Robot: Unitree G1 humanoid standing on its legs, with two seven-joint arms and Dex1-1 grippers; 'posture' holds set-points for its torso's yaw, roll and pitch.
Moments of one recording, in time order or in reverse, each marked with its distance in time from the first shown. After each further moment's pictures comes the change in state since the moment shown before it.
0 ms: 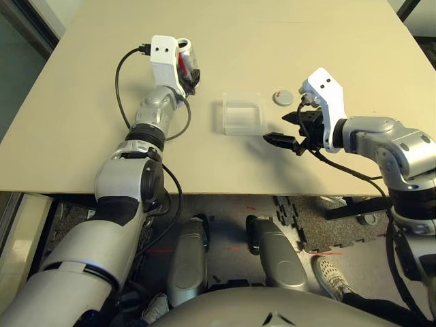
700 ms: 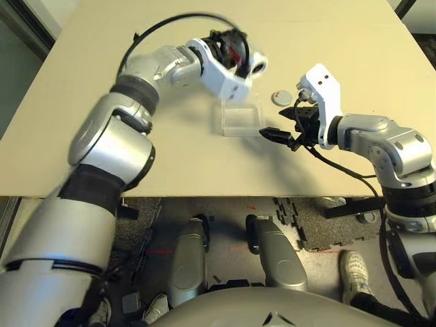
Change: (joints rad) left arm -0.227 0.028 -0.374 0.103 0.401 -0.352 -0.107; right arm -0.004 0.034 -0.004 0.019 -0.002 -0.037 -0.025
